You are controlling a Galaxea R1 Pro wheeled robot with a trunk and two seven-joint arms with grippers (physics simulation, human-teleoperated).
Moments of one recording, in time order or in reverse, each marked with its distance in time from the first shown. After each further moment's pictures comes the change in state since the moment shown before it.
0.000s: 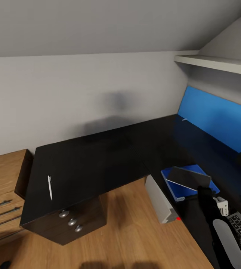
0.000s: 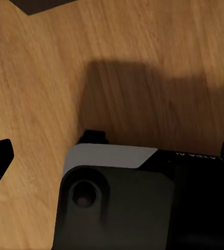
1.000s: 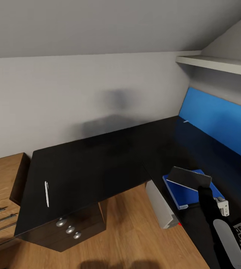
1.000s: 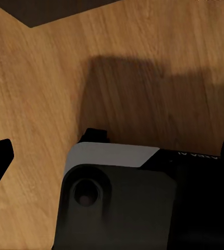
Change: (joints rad) left arm 0.000 0.003 0.008 0.002 0.005 0.003 0.000; right arm 0.000 -0.002 -0.002 0.000 0.003 -0.001 -0.002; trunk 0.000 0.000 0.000
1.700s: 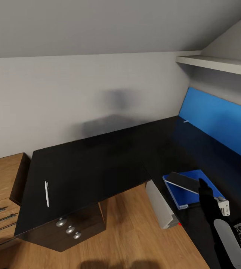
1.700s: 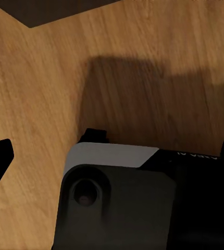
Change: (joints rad) left arm 0.000 -0.001 0.000 0.000 0.000 -0.001 0.000; right arm 0.000 -0.002 -0.002 -0.003 -0.001 -0.001 0.001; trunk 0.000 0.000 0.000
